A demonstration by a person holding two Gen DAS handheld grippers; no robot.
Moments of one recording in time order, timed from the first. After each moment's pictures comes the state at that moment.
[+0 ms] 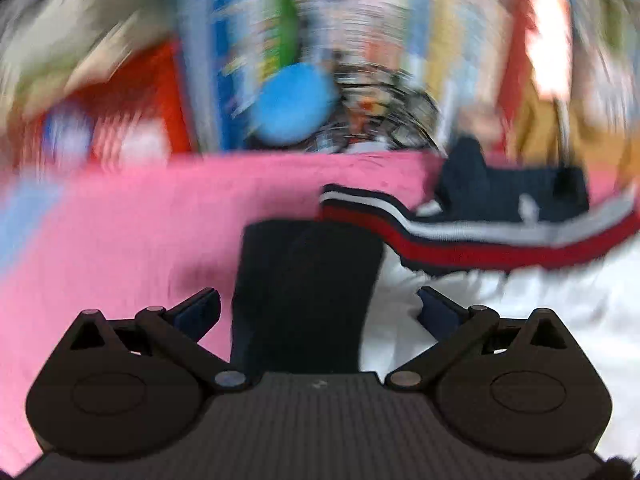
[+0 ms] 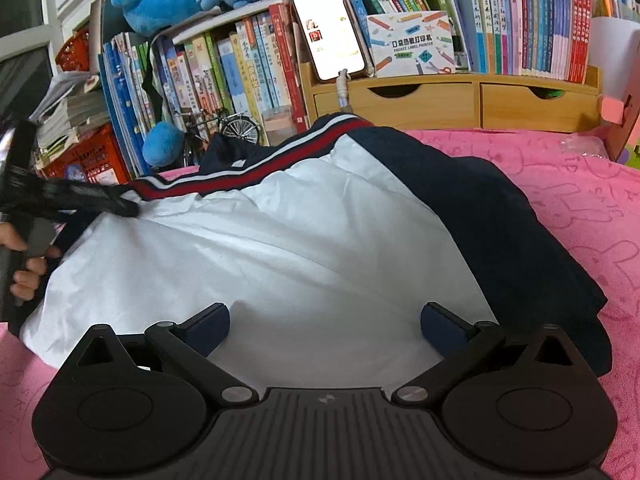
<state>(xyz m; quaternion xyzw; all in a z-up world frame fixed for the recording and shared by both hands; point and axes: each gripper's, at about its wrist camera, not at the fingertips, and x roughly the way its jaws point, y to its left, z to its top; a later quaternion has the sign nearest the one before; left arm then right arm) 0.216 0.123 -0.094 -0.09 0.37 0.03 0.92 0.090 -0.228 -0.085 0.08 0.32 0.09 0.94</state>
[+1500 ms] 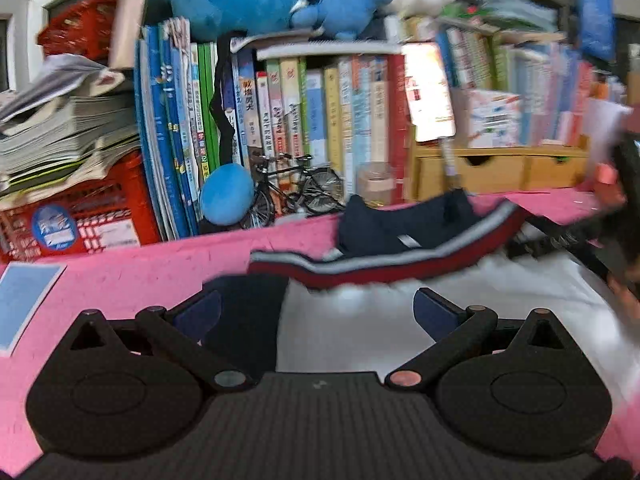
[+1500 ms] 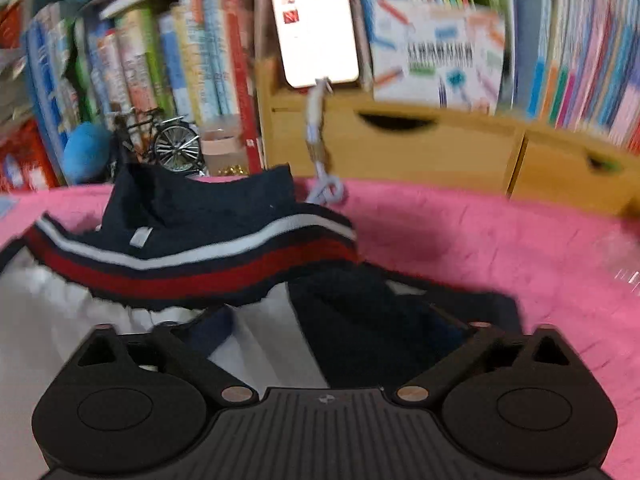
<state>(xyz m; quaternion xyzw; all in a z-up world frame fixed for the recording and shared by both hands) 0.179 0.058 -0.052 0.06 0.27 -0.04 0.96 0.261 -0.241 -0.073 0.02 0.38 0.09 0.92</state>
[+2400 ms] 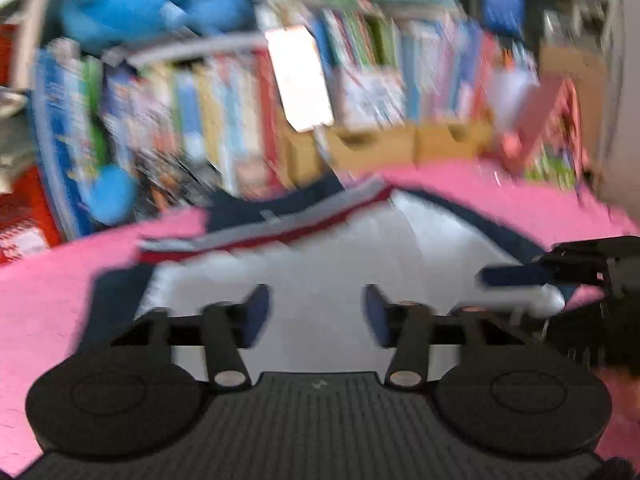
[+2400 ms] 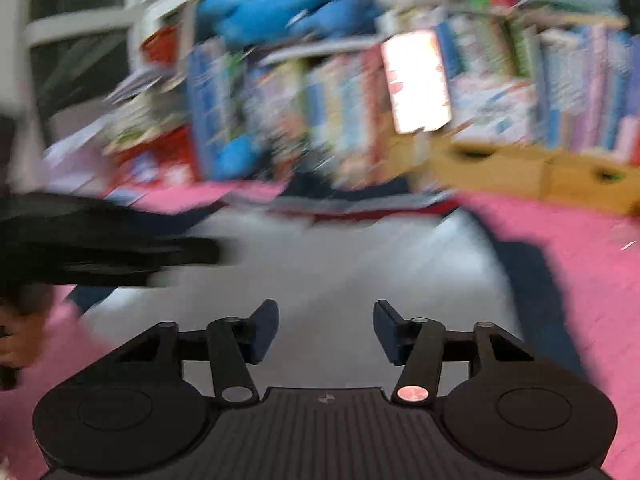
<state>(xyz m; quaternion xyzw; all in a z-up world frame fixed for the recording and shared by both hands) 0.123 -0.042 -0.061 0.08 0.30 -0.16 0.94 0.083 -0.206 -0.063 0.00 0.29 0.20 0.94</state>
